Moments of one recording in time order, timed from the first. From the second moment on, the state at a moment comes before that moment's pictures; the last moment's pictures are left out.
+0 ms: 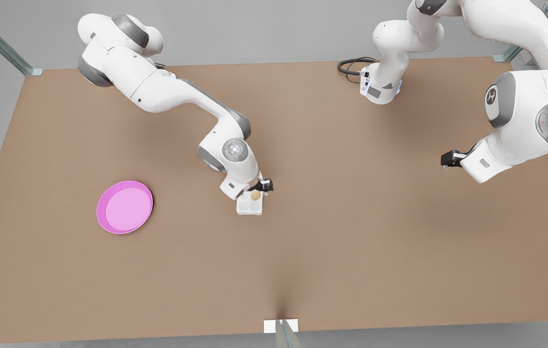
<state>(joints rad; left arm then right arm) -0.07 0.23 0.01 -1.37 0.09 1.43 0.14 0.14 0.67 0.68 -1.56 -0.45 2.25 0.93</state>
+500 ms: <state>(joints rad) -0.92 0.60 -0.03 -1.36 -0.28 1.50 -0.42 0.03 0.21 0.12 -1.39 -0.09 1.55 0.45</state>
